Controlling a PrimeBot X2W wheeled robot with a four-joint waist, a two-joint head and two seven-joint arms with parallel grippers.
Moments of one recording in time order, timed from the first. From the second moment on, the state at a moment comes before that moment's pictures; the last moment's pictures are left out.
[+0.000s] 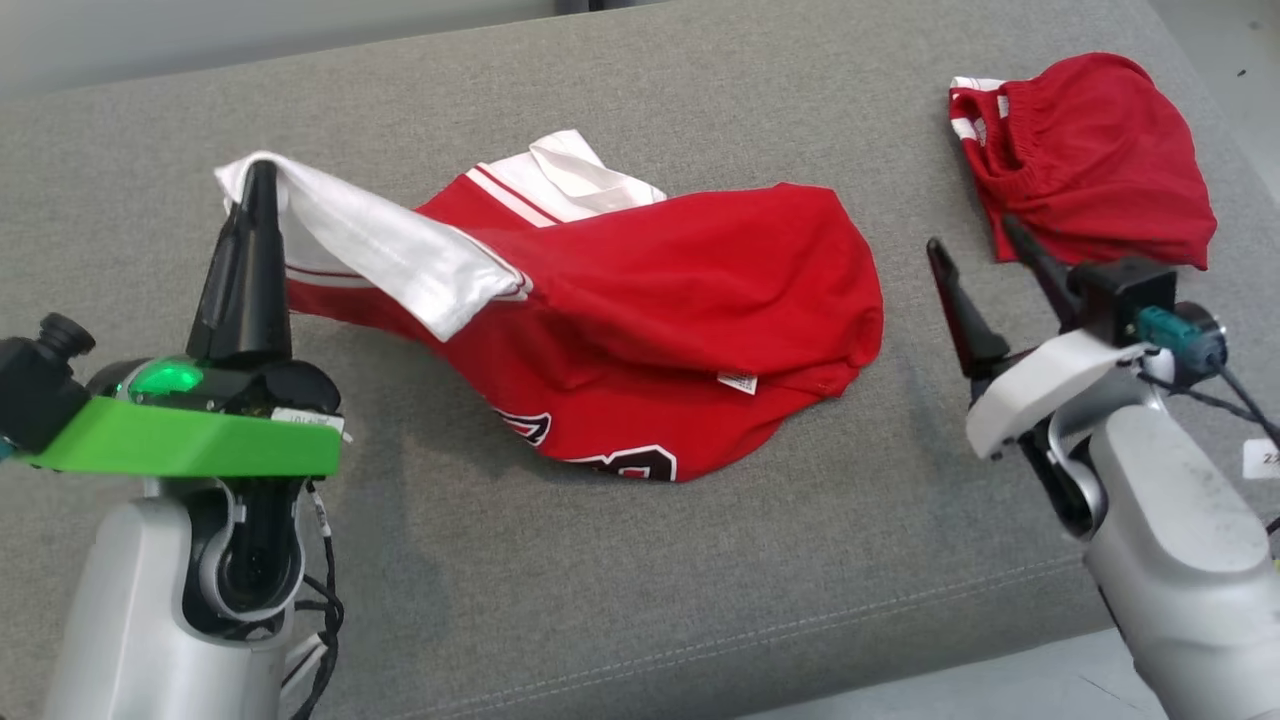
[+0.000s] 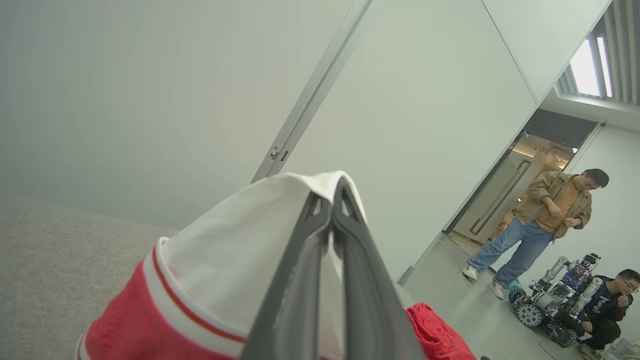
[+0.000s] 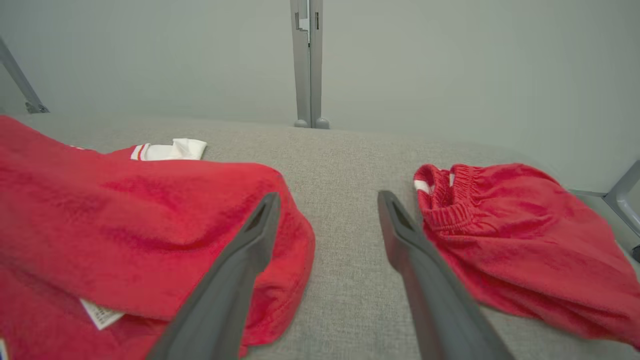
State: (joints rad) left arm -0.29 0.11 -0.16 -0.11 -0.84 -0.07 -0.18; right arm -0.47 -0.23 0.30 0.53 0.24 0.12 -0.26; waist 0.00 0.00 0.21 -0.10
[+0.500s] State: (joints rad) left arm -0.38 0.11 -0.14 -0.05 -0.86 -0.04 -0.13; right arm -0.35 -0.19 0.53 0.54 0.36 0.12 -0.26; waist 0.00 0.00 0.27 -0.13
